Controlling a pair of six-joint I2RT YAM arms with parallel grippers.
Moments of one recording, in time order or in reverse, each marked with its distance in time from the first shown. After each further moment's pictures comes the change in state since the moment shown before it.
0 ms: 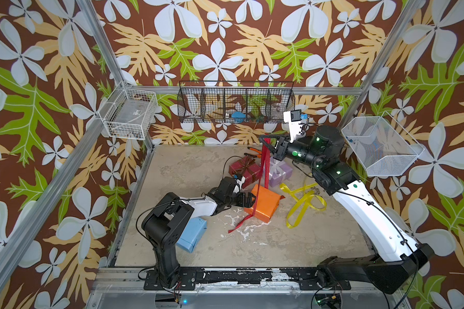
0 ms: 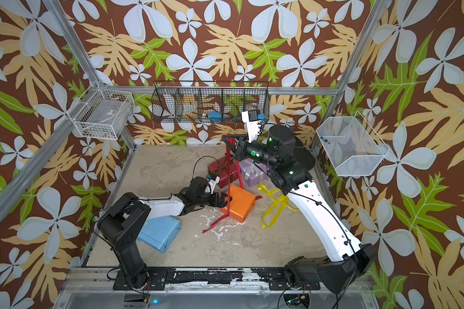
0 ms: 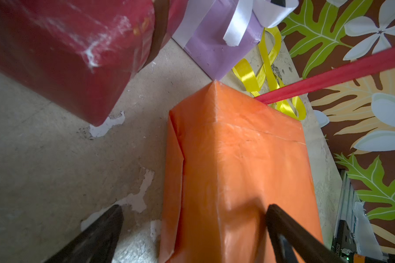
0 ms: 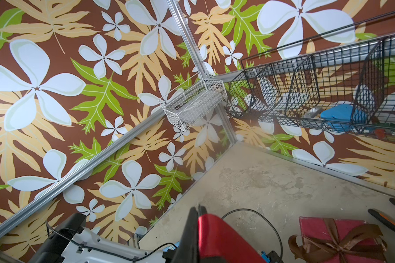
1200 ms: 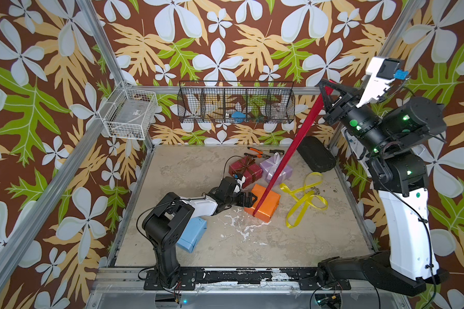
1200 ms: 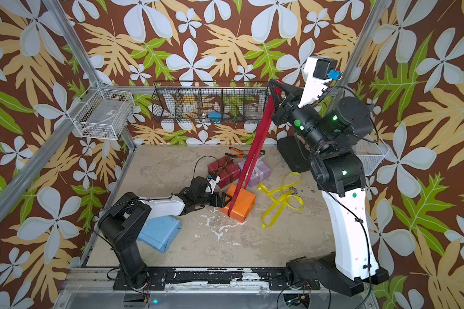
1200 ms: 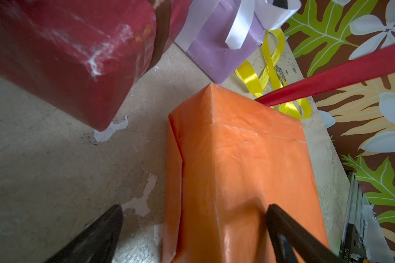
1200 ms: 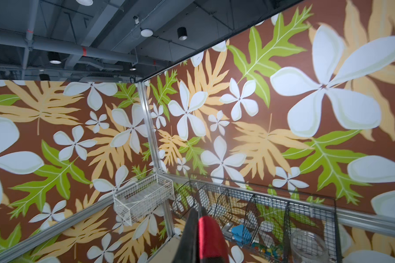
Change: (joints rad) left arm -0.001 0.008 0.010 -0.010 -0.029 0.016; right arm -0.196 0.036 0.599 -0.200 0.251 -0.190
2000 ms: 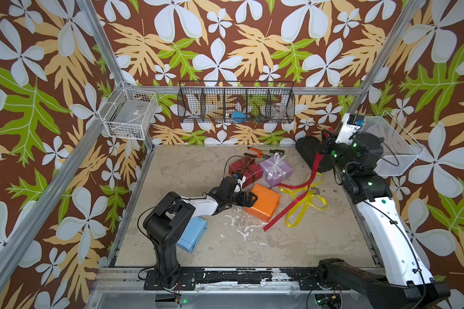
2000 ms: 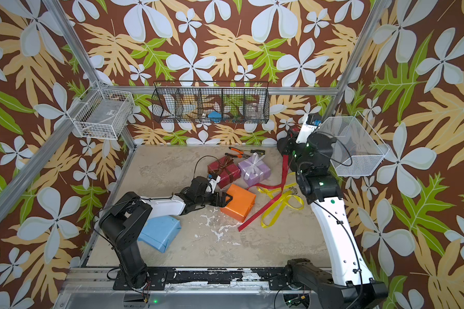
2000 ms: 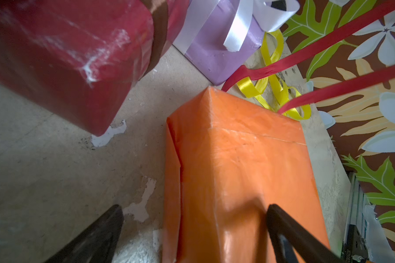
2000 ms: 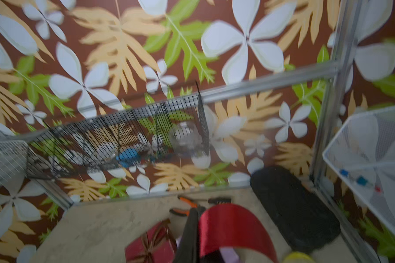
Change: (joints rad) left arm 0.000 0.010 0.007 0.006 -0.001 0.007; right arm -0.171 -0.251 -0.891 0.142 0.309 -0.001
